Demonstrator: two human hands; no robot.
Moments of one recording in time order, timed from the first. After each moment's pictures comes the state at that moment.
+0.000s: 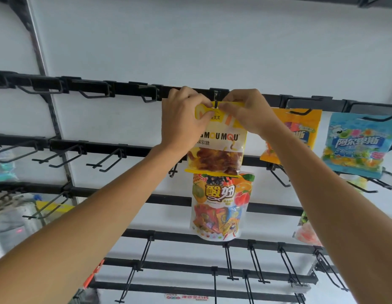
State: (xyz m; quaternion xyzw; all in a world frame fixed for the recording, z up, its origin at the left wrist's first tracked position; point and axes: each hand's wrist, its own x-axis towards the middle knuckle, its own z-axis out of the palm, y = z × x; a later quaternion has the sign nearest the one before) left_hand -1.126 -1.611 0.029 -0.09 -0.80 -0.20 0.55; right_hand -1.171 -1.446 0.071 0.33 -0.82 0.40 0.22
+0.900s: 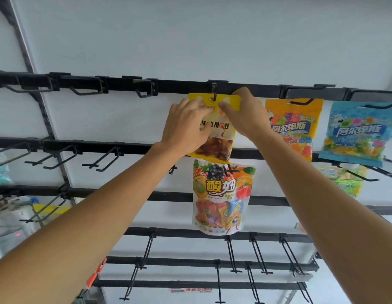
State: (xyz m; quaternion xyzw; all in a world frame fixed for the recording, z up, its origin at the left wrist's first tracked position) left_hand -1.143 -1.617 0.009 -0.11 -0.89 -0.07 0.43; right_hand -1.200 -1.456 0.038 0.17 -0.88 0.32 0.30
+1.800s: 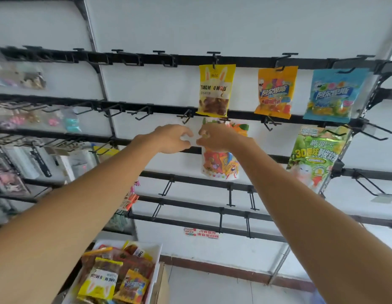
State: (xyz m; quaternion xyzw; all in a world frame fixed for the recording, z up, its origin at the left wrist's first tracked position) left_hand -0.957 -1.598 -0.042 0.06 -0.99 -0.12 0.04; right_hand -1.025 -1.437 -0.038 0.35 -0.93 0.13 0.02
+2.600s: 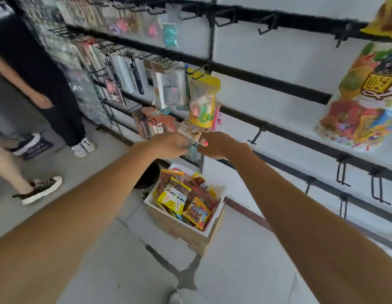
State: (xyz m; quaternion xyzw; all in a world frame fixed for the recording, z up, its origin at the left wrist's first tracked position) left_hand -0.795 -1.789 -0.235 0.25 -0.95 -0.17 -0.11; right_hand -0.930 -1.676 -0.248 0.53 -0.83 0.04 -0.18
